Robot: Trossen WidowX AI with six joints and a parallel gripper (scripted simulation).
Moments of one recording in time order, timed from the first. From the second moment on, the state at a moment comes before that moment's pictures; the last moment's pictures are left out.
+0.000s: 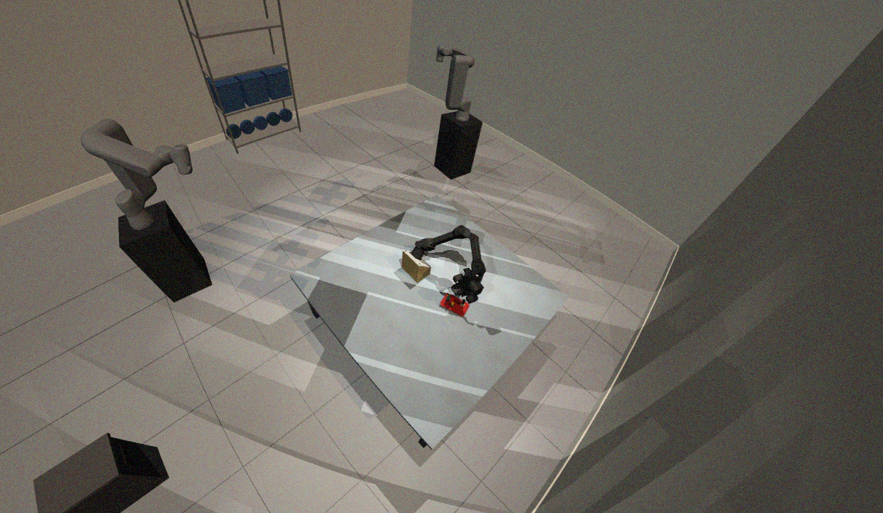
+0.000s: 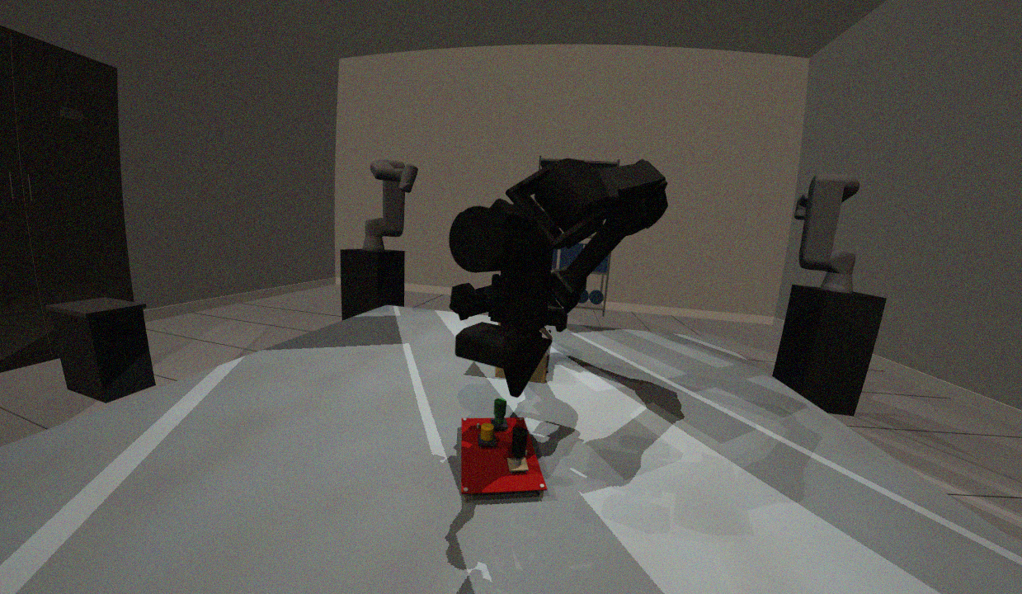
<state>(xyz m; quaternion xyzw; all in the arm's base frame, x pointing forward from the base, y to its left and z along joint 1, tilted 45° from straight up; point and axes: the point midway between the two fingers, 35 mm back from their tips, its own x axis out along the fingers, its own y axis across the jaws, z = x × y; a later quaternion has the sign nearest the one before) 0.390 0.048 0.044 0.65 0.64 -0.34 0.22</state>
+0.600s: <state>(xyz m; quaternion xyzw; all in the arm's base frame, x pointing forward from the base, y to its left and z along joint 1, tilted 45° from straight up) 0.405 0.057 0.050 0.68 0.56 -0.46 0.09</state>
